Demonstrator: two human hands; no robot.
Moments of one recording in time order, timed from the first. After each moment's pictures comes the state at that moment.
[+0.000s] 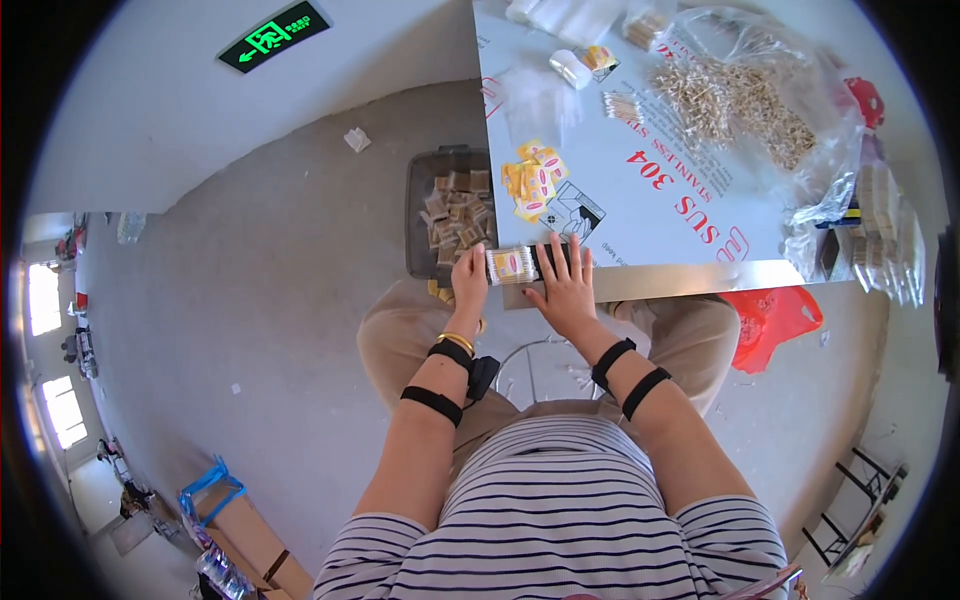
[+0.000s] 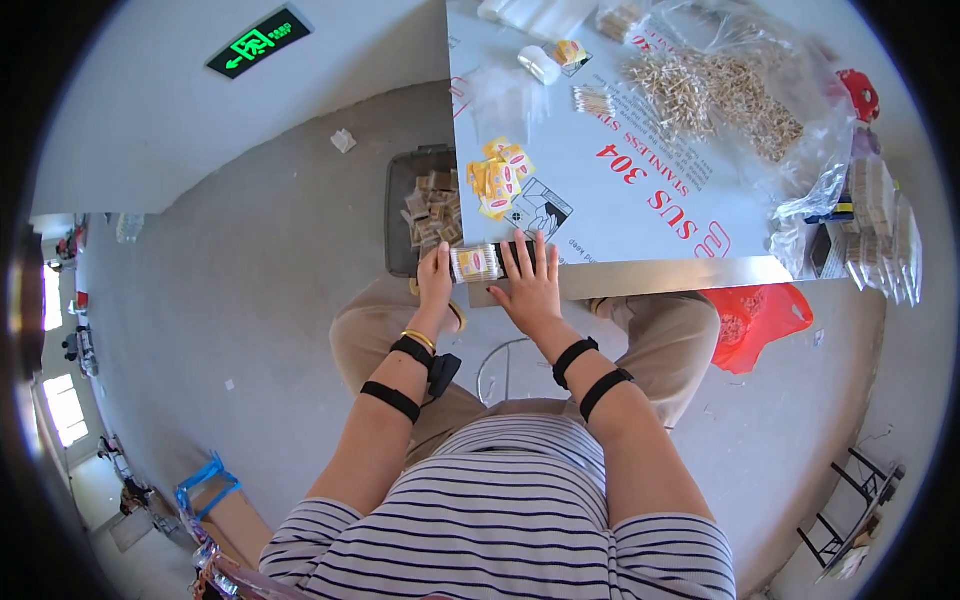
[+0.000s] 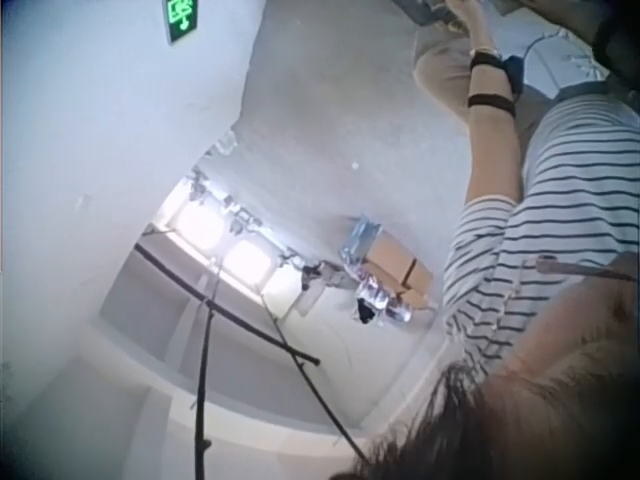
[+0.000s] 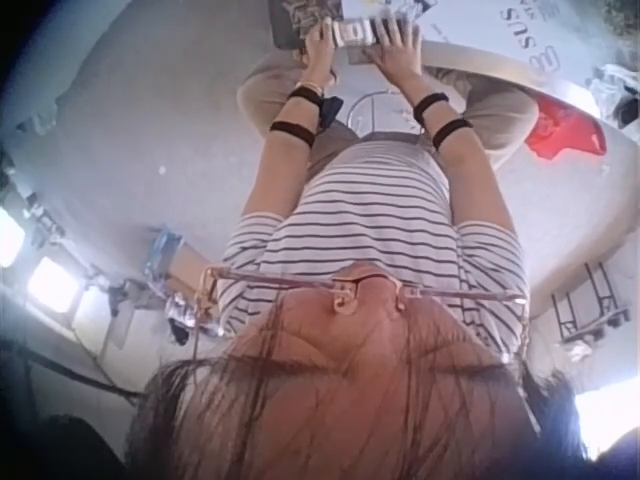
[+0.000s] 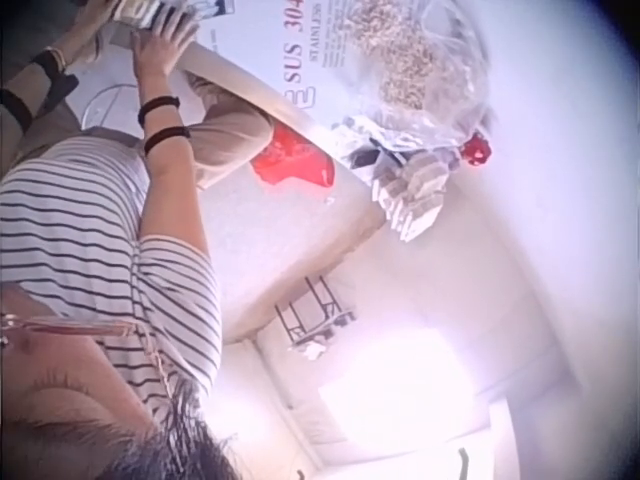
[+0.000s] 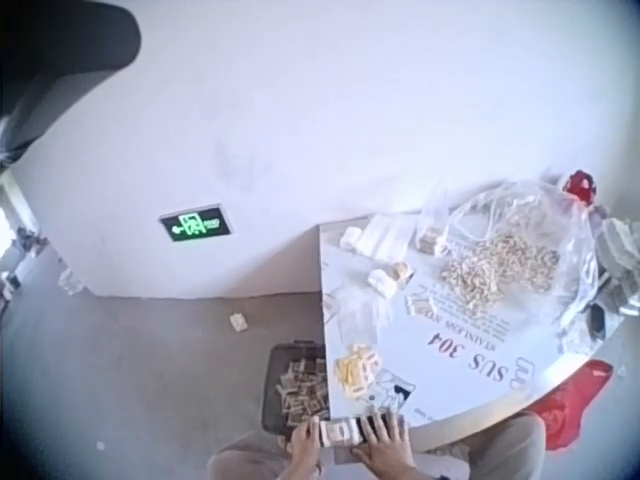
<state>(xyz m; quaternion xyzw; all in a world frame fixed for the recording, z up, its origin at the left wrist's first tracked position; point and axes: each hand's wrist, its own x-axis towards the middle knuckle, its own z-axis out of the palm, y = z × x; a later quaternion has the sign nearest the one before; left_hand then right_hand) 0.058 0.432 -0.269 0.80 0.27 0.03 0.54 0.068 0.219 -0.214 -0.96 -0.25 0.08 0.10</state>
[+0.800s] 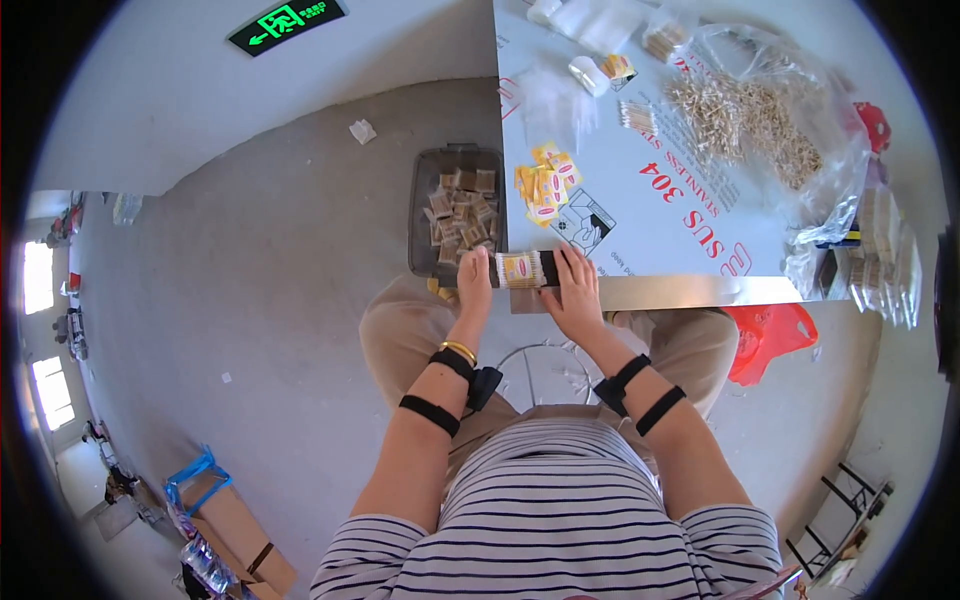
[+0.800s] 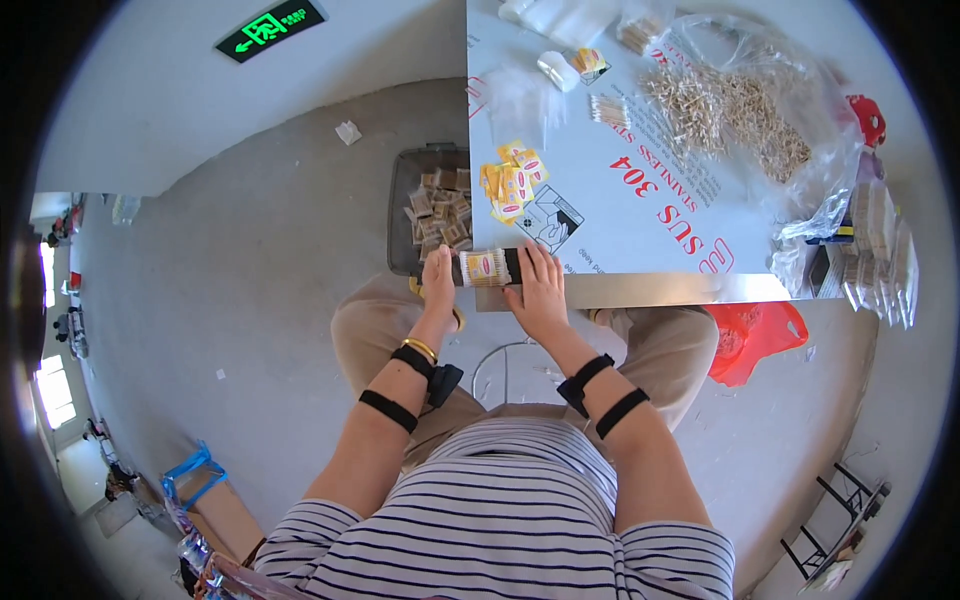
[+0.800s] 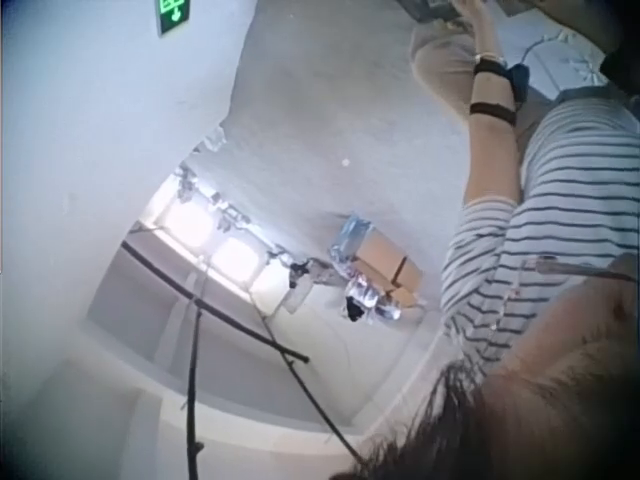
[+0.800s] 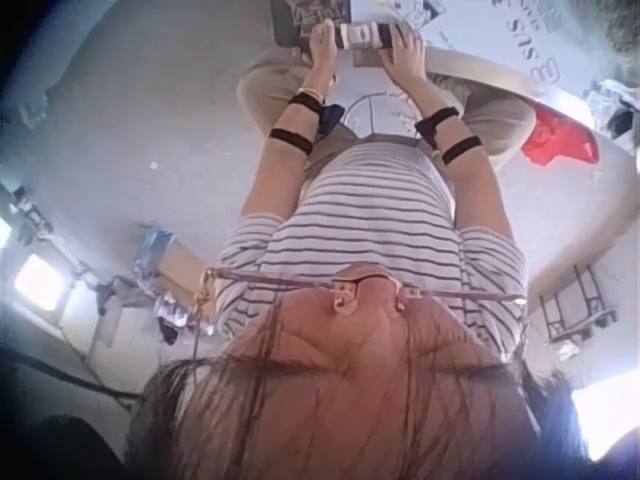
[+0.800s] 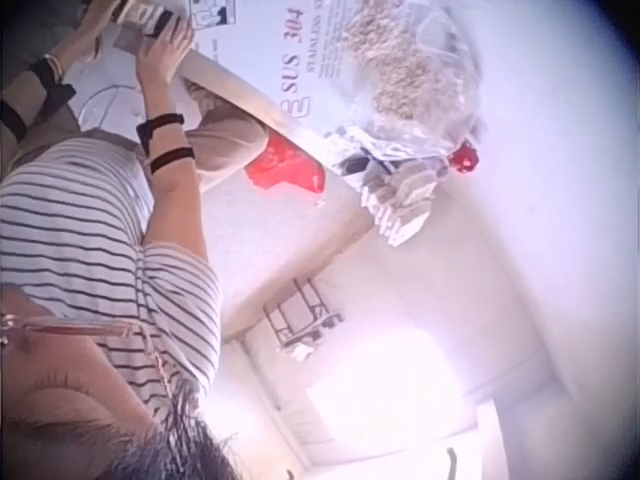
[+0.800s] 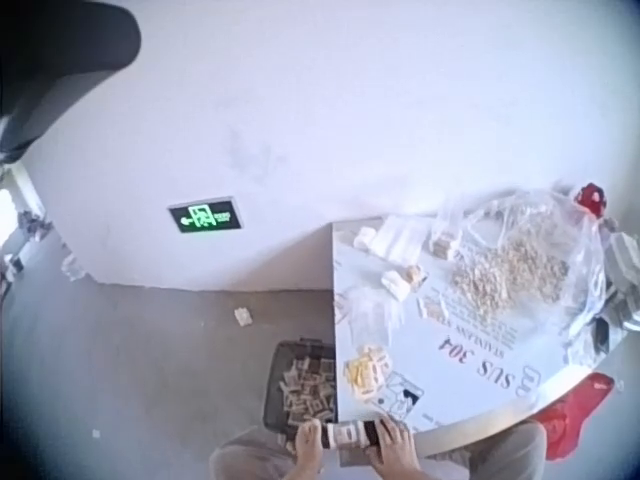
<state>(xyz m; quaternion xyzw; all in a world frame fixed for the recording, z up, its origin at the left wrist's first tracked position) 0.046 0.437 -0.274 0.73 0.28 0.08 0.62 0.072 0.226 -0.197 -0.92 -0.22 0.08 0.31</state>
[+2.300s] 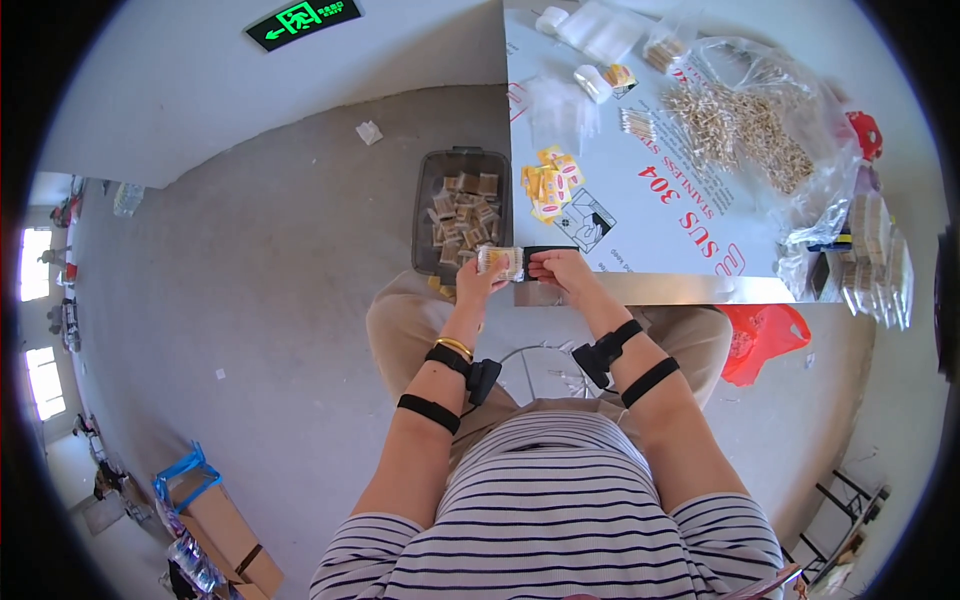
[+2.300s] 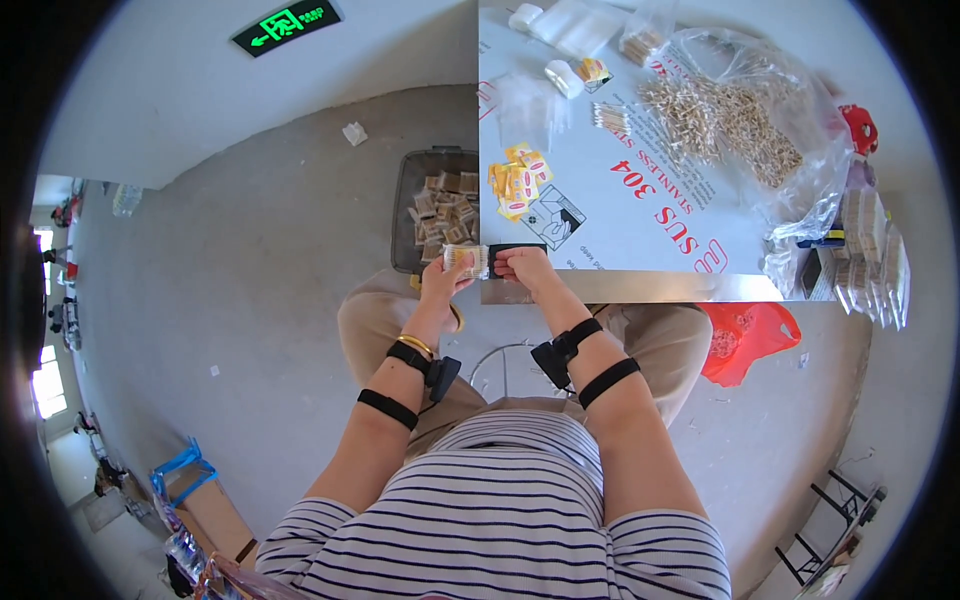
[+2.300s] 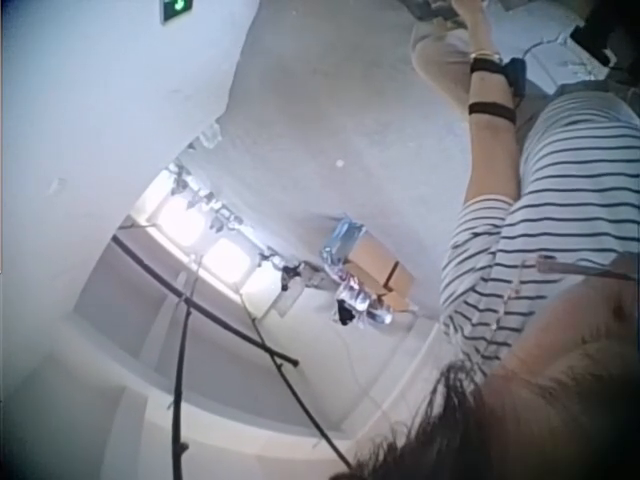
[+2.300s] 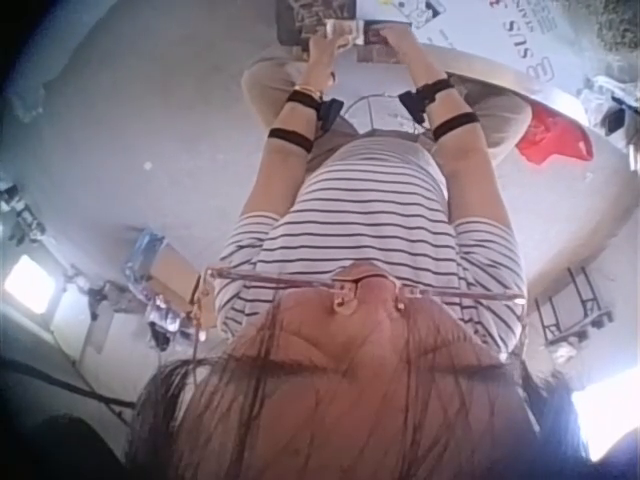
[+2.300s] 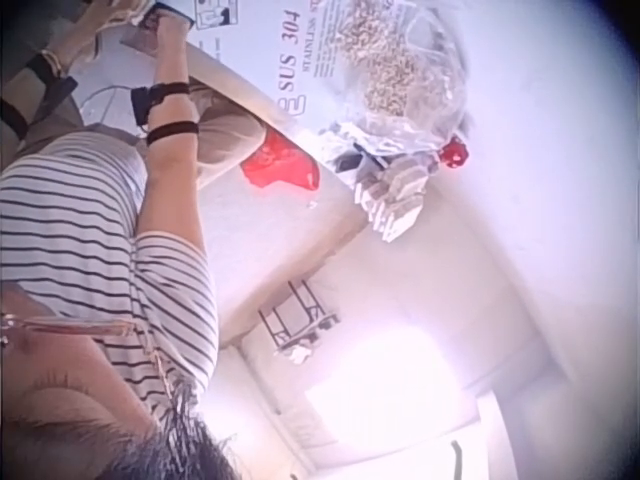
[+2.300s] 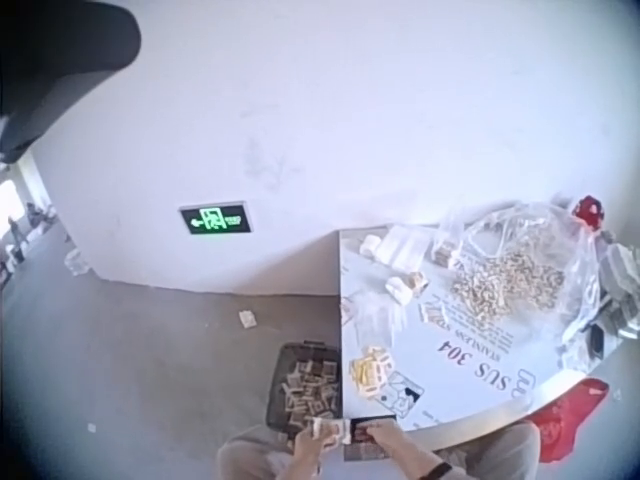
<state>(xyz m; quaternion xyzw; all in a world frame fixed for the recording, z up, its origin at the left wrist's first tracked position) 0.043 0.433 -0.238 0.50 0.37 -0.09 0.78 0.119 0.256 -0.208 -0.63 0.16 0.45 0.62</state>
